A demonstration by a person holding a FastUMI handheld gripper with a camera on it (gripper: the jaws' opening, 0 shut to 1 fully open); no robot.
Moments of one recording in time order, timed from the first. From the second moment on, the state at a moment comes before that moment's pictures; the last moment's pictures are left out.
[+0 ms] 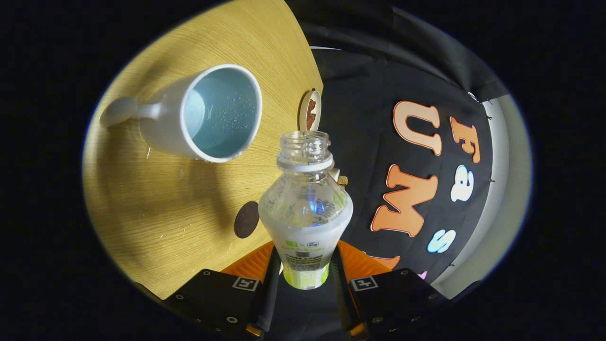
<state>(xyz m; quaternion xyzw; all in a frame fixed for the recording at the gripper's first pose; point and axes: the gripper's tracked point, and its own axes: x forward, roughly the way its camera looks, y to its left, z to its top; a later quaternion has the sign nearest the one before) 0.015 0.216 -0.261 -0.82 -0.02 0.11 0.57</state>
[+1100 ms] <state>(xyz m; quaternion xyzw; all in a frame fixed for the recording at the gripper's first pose) 0.017 0.220 -0.252 -0.86 -0.04 0.12 0.50</state>
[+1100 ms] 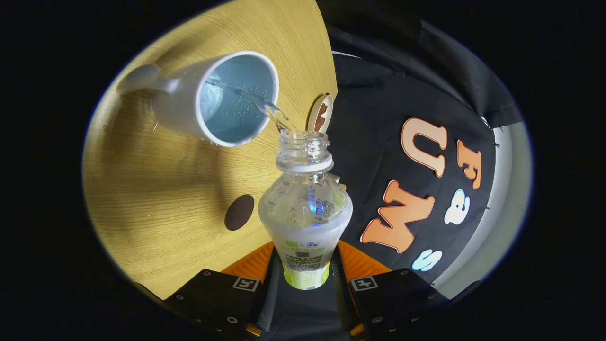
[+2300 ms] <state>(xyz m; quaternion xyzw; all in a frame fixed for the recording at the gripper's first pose) 0.015 0.234 -0.243 -0.89 -0.07 0.13 0.42</state>
